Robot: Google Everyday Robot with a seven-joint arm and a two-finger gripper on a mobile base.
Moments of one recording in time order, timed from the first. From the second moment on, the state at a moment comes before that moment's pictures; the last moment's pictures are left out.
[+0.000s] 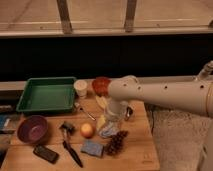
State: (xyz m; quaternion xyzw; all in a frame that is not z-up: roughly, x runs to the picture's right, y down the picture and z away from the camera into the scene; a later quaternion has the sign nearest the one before) arm 0.017 0.192 0.704 -0.40 0.17 0.58 0.69
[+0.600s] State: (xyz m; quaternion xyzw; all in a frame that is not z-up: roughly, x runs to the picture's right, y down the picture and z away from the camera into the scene) arm 0.004 0.206 0.729 -0.38 0.18 0.55 0.72
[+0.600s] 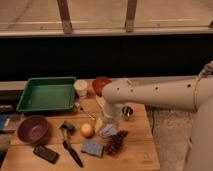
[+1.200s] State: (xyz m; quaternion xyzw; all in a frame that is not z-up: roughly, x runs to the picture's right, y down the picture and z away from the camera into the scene) arm -0.001 0.197 0.751 -0.34 0.16 0.52 0.77
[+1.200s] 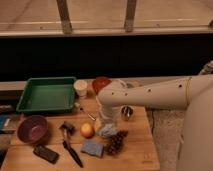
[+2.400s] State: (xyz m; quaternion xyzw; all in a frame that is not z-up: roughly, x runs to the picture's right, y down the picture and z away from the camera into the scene) arm 0.013 0.227 0.801 -0.38 0.16 0.52 0.75
